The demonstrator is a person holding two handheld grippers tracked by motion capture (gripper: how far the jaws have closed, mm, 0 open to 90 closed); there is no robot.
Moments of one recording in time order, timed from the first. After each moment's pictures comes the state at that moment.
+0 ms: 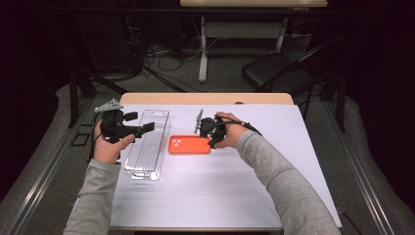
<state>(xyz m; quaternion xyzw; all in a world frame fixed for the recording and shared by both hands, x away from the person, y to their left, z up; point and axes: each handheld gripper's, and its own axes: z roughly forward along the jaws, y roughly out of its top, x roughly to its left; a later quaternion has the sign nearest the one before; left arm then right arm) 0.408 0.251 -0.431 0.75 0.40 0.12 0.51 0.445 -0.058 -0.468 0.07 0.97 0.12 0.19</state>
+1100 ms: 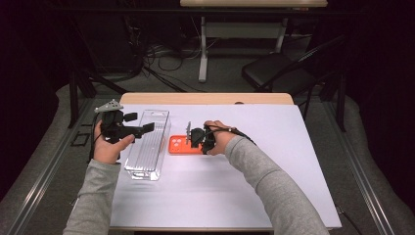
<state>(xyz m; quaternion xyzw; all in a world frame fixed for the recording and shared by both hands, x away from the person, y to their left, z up) 0.409 0.253 -0.433 0.75 0.40 0.12 0.51 0.441 -0.028 -0.503 0.02 0.98 0.10 0.19</state>
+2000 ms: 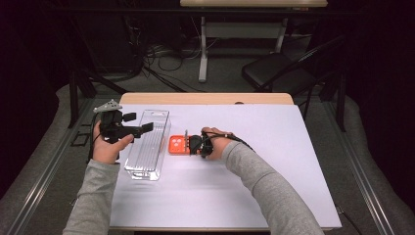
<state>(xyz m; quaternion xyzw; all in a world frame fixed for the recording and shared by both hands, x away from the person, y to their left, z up) 0.409 0.256 -0.434 0.75 0.40 0.12 0.51 0.437 -0.021 -0.528 -0.01 0.98 0.08 0.19</state>
